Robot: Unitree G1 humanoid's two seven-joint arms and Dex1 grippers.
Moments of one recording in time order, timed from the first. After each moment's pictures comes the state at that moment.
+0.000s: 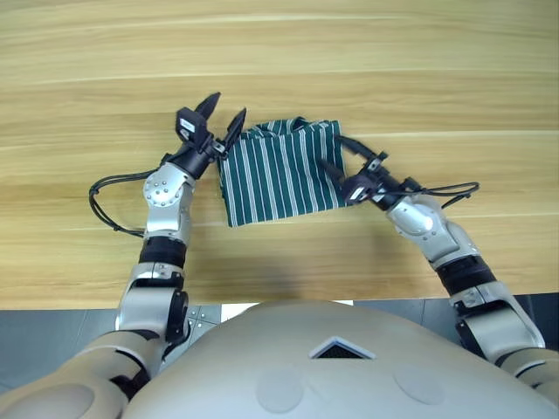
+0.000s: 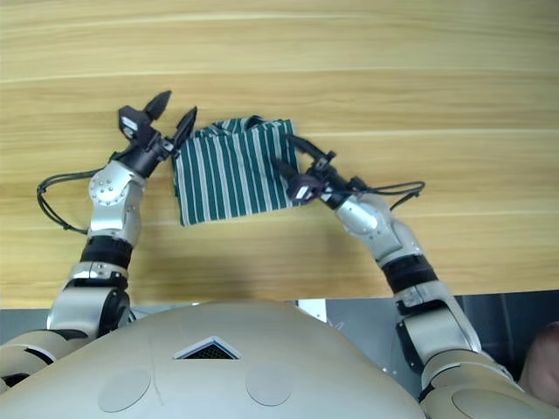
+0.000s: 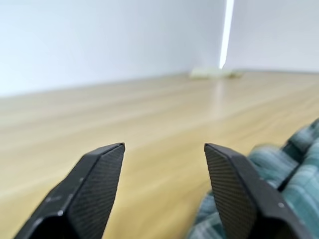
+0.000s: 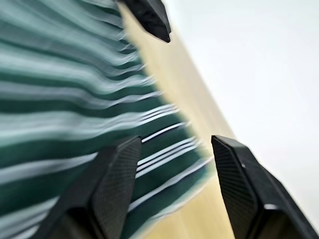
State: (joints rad) left arm -0.13 0.22 0.00 0.46 -0.31 -0.48 -0.66; right arm -0.04 -0.47 0.32 0.25 -0.34 -0.69 0.10
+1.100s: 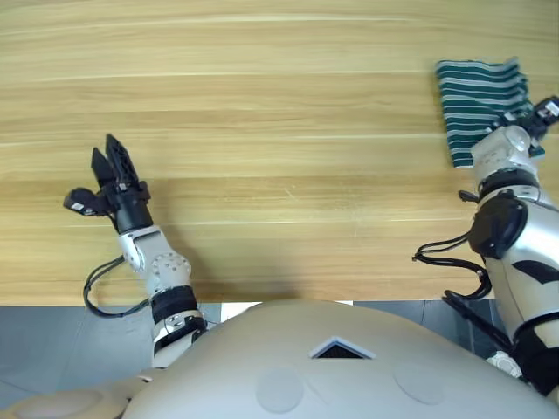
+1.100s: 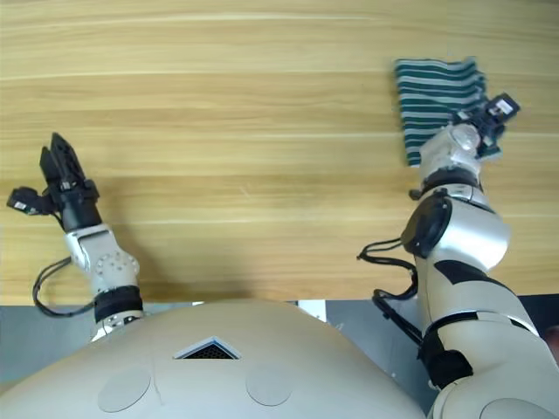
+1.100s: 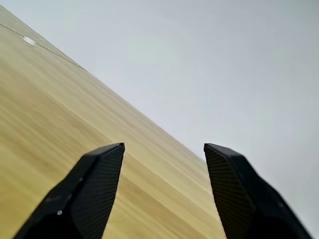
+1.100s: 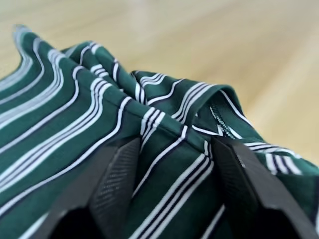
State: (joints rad) left arm 0.15 -0.04 0.48 0.26 -0.72 -0.45 -0.51; right arm -0.71 -0.45 -0.45 1.33 0.32 -0.06 -0.47
